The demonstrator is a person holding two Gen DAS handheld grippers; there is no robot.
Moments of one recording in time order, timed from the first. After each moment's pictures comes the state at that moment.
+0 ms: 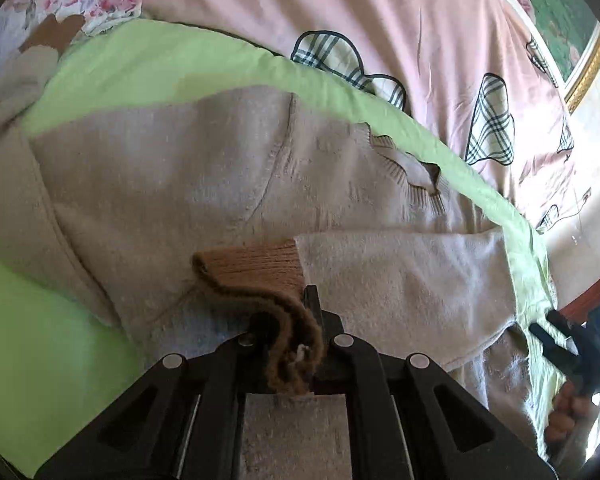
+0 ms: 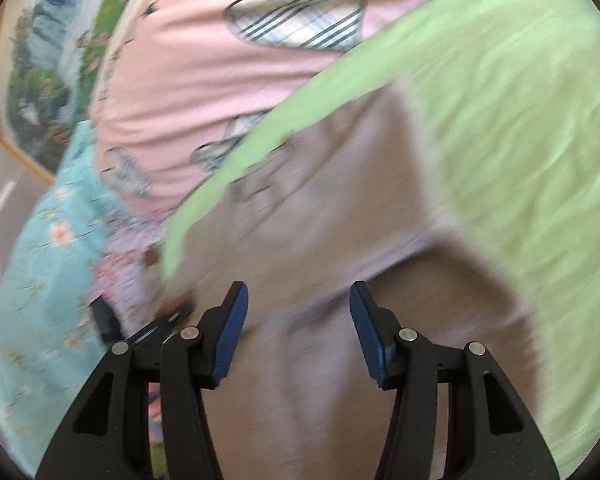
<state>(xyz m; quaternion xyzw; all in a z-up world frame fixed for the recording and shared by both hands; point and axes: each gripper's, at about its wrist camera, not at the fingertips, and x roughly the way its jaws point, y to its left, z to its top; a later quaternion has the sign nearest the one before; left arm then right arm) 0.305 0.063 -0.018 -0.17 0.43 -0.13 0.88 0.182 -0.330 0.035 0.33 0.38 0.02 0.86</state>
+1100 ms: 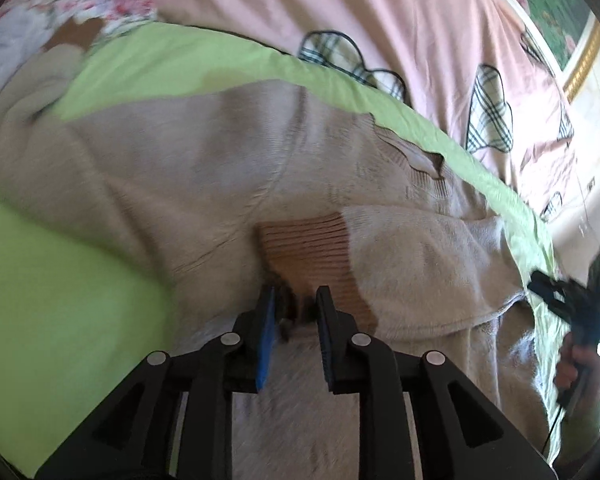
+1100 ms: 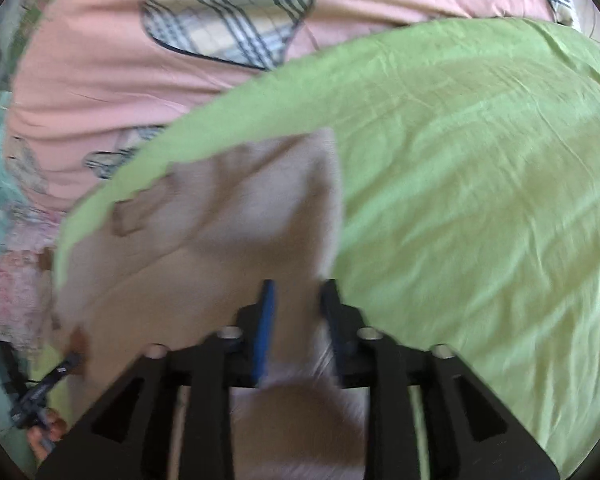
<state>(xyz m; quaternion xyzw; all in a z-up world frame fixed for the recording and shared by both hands) 0.267 0.084 -0.014 -0.16 0.43 -0.11 0.88 0.215 -0.340 0.033 0.23 0.42 -0.04 0.88</state>
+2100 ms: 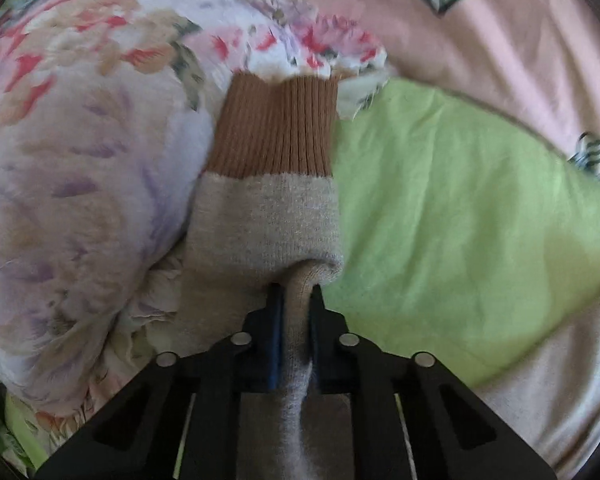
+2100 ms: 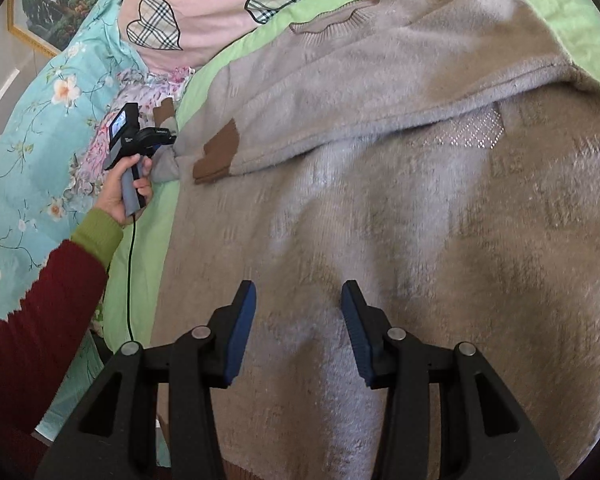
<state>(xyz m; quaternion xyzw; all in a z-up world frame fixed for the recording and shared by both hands) 0.432 0.271 0.006 -0.05 0.45 0.15 0.88 0.131 -0.187 -0.006 0.24 0.51 0.16 0.81</state>
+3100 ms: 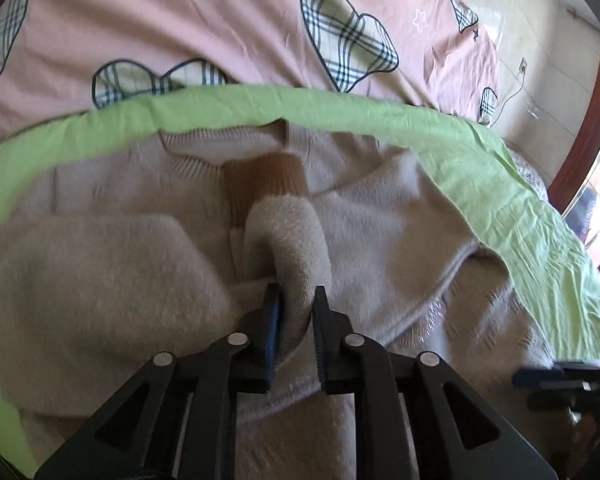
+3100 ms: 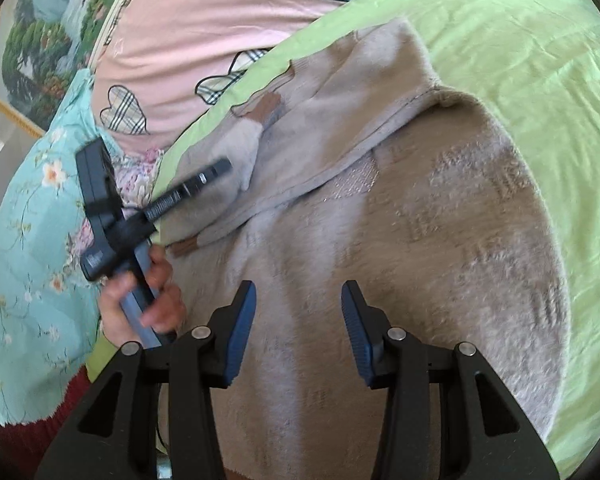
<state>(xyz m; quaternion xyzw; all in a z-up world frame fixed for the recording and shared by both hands) 0.295 -0.078 0.007 0.01 0.41 -0.26 0.87 0.104 -0.266 0.017 0.32 0.43 0.07 0.84</state>
